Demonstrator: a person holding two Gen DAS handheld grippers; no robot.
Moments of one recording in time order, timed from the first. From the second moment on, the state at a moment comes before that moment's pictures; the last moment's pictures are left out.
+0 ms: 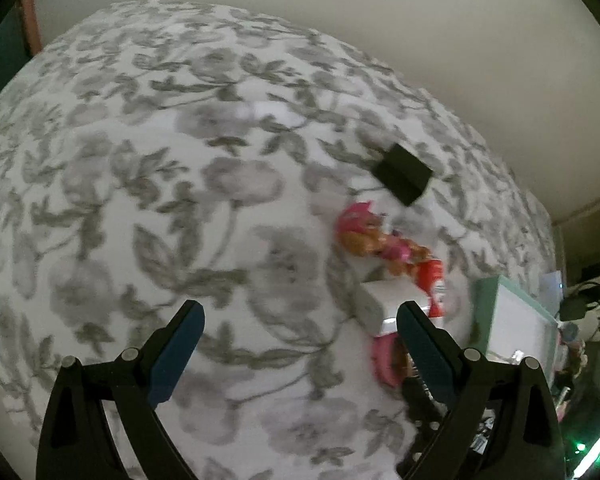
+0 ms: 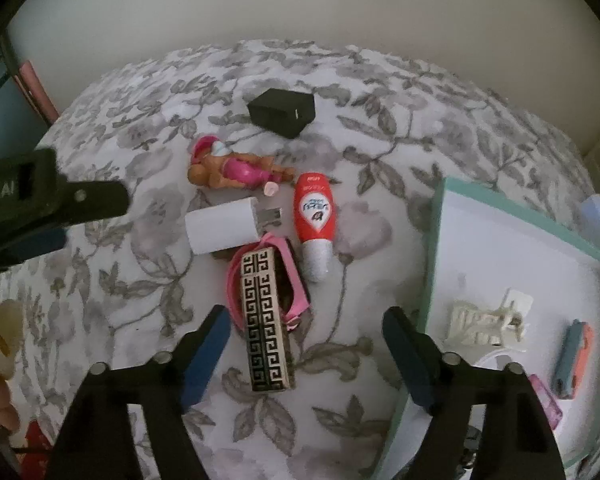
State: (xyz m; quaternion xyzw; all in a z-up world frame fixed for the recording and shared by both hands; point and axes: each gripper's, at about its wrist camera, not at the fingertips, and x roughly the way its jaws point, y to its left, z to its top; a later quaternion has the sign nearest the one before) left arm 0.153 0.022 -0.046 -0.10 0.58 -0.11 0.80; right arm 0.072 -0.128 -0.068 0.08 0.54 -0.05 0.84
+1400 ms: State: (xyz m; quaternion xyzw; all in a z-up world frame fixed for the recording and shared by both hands) left arm 0.158 -0.017 -0.051 -0.12 0.59 -0.18 0.78; right arm 0.061 -0.147 -0.056 0.16 0.53 0.01 0.84
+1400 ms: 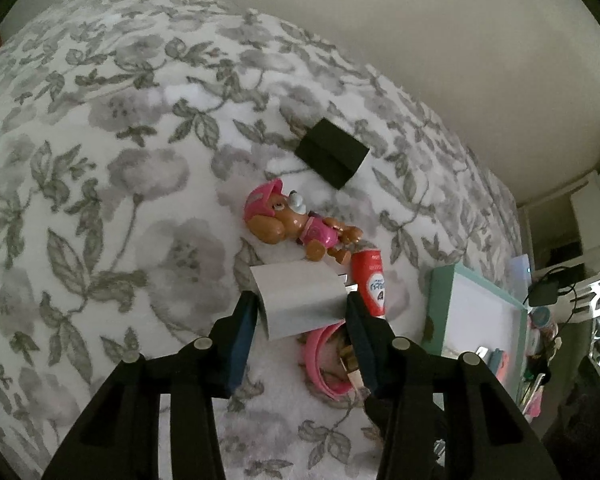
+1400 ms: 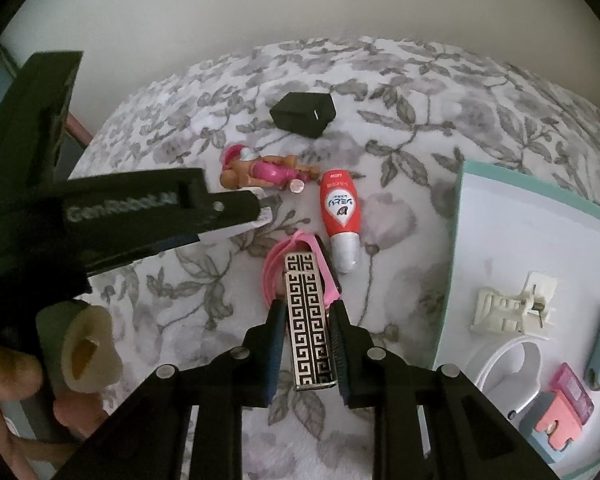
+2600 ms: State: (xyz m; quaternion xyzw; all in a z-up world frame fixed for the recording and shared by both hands) left arm 0.145 -0.015 0.012 -0.10 0.54 -0.19 0.82; right arm 0.045 -0.179 -0.020 0.20 0.48 0.00 0.86
